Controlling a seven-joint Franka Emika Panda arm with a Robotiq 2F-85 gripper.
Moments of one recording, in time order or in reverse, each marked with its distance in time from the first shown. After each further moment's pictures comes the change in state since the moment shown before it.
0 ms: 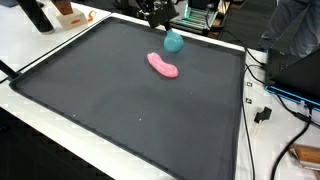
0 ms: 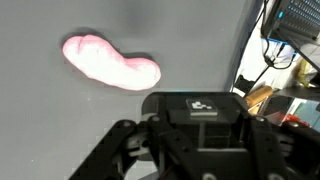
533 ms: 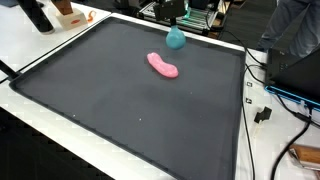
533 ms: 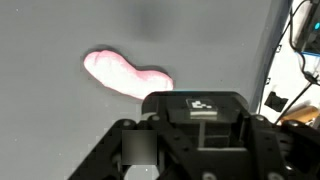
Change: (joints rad) arm 0.064 -0.057 0.073 0.040 -0.377 0.004 0.467
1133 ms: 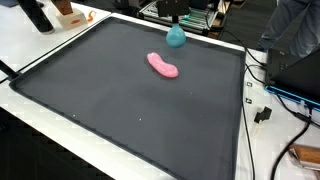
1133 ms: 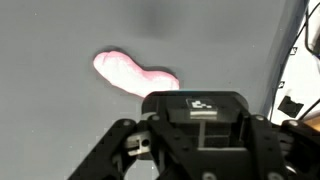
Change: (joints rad) arm 0.027 -0.021 0.031 0.008 -0.136 0.000 0.159
